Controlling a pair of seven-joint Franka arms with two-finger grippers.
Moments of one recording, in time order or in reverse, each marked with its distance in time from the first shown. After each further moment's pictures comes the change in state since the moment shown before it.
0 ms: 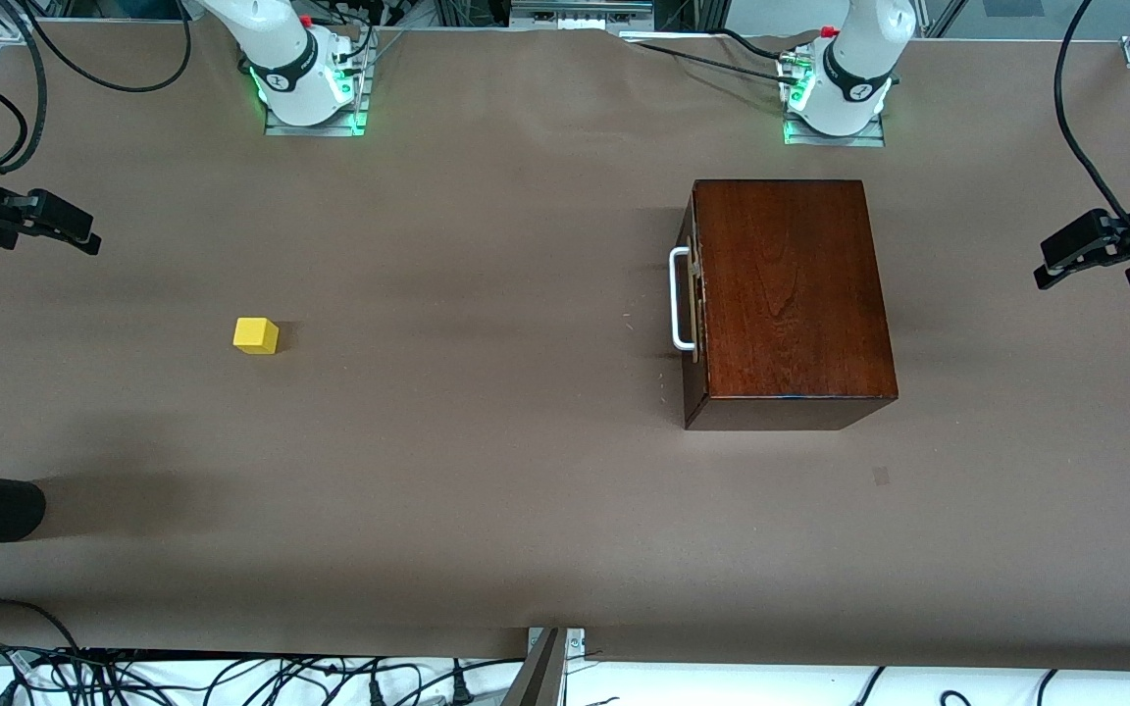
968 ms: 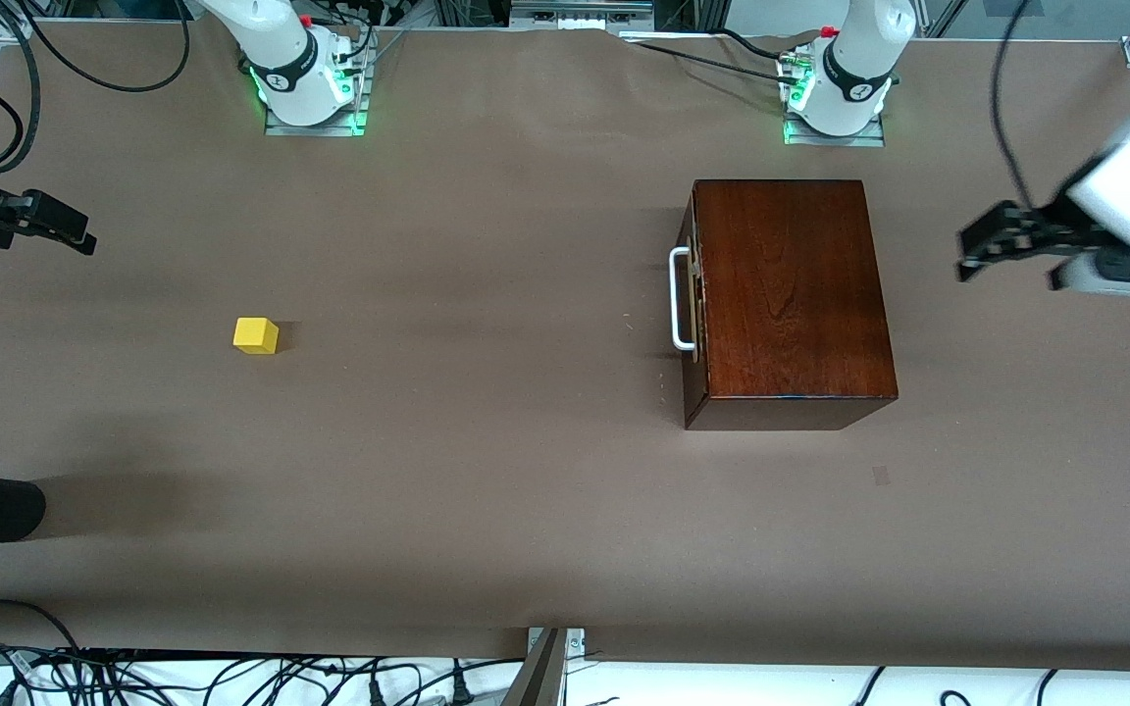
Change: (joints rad) left arm -0.116 0.021 -0.071 0.000 -0.001 0.000 -0.068; right arm -0.002 0.001 -0.008 0.000 0.000 0.000 0.000
